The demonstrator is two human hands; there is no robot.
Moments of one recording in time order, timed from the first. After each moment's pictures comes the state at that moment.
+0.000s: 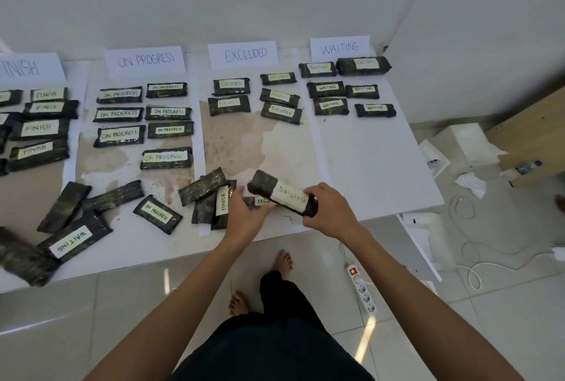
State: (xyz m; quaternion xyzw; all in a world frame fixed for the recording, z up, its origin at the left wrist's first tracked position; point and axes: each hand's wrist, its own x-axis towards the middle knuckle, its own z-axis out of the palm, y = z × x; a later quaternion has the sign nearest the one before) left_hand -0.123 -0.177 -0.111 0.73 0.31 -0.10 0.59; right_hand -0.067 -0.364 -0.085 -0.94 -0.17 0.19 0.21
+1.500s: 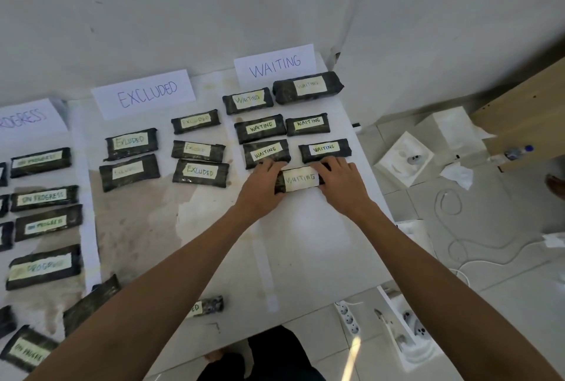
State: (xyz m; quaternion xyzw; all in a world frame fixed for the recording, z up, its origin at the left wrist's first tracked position) left_hand 0.178 -0.307 -0.157 0.94 -0.07 -0.13 0.30; right_hand 0.201 -0.507 -0.139 -0.97 -0.20 0.11 0.03
